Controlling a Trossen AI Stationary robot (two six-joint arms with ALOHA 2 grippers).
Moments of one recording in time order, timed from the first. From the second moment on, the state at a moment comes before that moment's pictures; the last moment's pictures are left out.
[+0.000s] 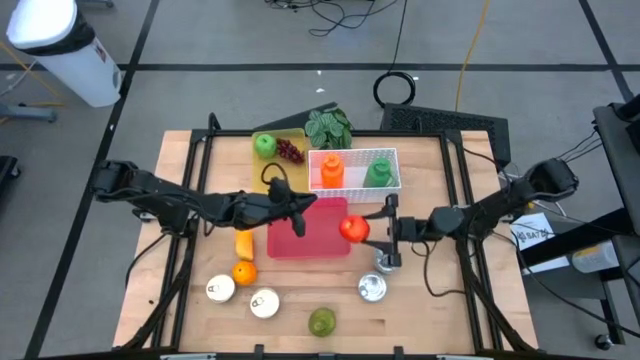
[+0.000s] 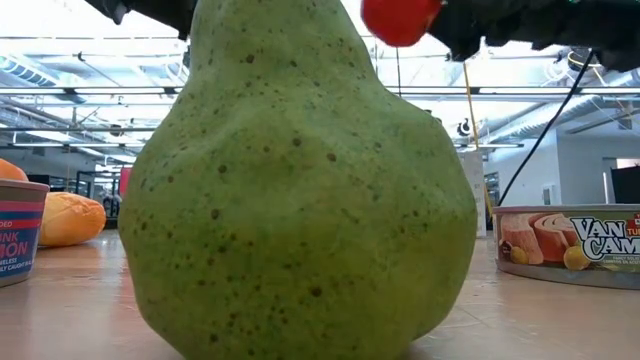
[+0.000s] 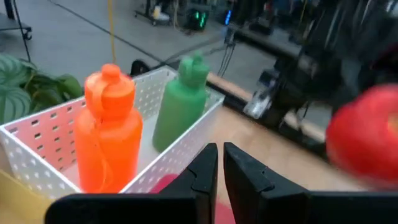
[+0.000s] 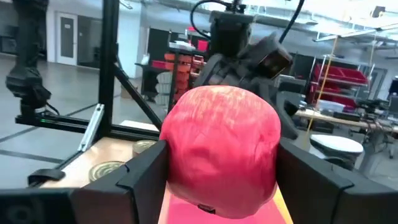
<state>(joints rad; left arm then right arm) -0.14 1.39 0.78 0.38 -0.53 -0.45 0.31 1.24 0.43 1.07 0.27 -0.18</state>
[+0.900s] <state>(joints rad) -0.19 1.44 0.78 0.52 -0.05 -0.30 0.19 1.34 0.46 1.01 0.00 -0.02</state>
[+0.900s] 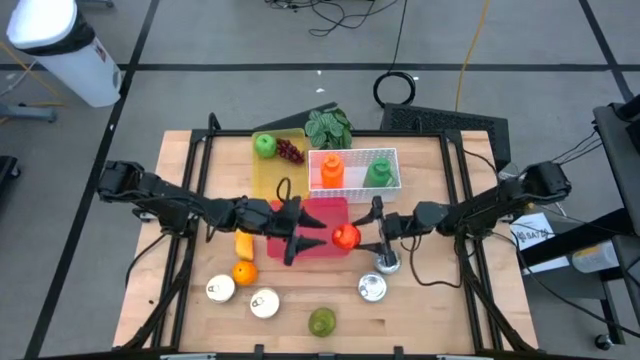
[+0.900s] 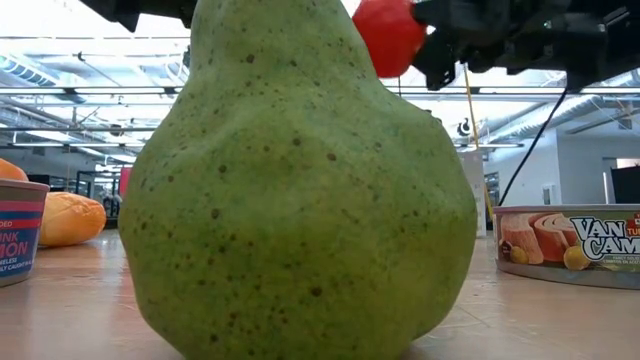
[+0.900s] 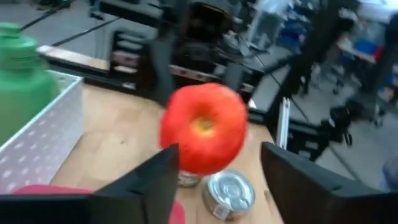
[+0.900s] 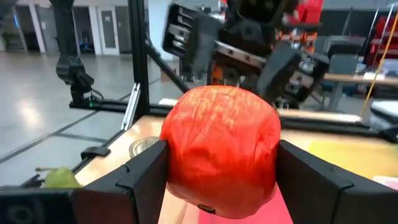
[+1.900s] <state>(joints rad) -0.23 1.52 0.78 0.51 0.00 -0.14 0.20 1.54 0.64 0.99 -0.06 -0.07</state>
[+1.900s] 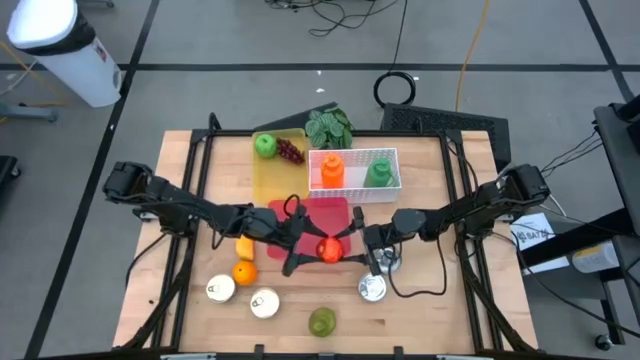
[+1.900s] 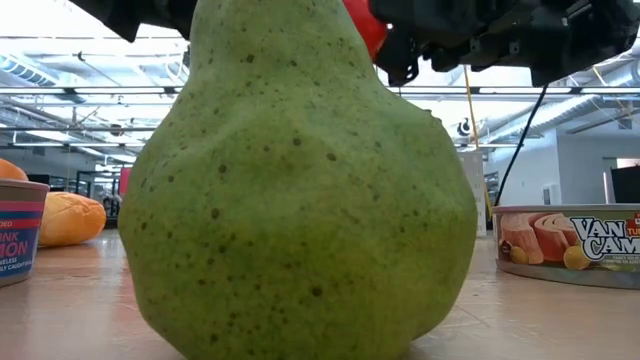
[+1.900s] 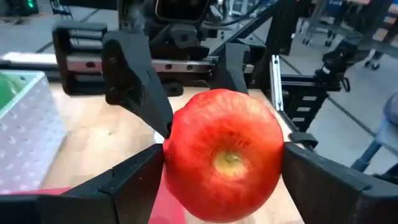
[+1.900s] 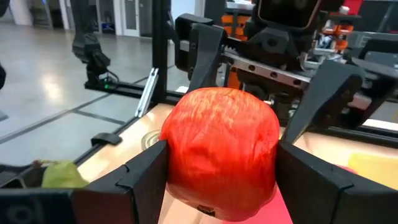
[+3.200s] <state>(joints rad) -0.23 1.60 0.80 0.70 0.07 -0.14 0.21 1.54 0.66 1.03 0.03 -0.12</state>
